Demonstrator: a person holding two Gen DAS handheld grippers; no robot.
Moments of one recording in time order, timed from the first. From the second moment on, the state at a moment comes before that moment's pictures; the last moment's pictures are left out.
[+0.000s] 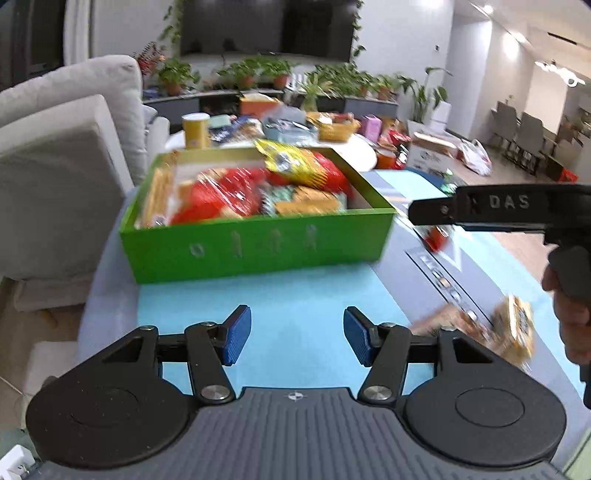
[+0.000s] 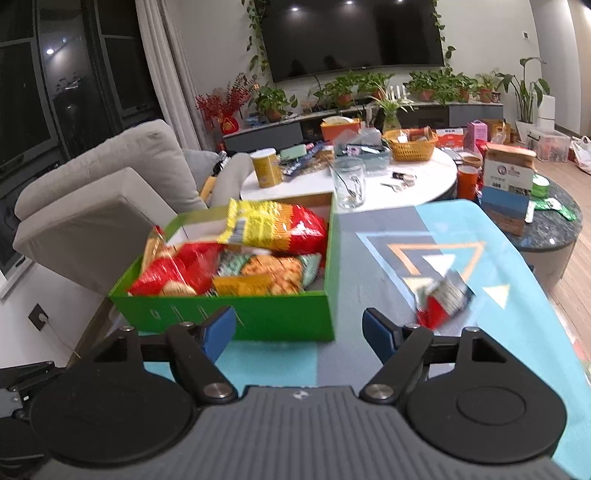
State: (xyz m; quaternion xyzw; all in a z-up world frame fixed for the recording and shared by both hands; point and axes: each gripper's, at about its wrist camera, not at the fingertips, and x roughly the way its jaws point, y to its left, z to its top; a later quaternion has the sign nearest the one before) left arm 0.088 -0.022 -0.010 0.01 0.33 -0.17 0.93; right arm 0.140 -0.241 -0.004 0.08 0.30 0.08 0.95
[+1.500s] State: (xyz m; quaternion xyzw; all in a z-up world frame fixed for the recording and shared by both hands) left arm 0.044 -0.070 -0.045 0.06 0.39 -0.21 0.89; right arm 0.102 -0.239 -0.070 -0.01 0.38 0.08 0.92
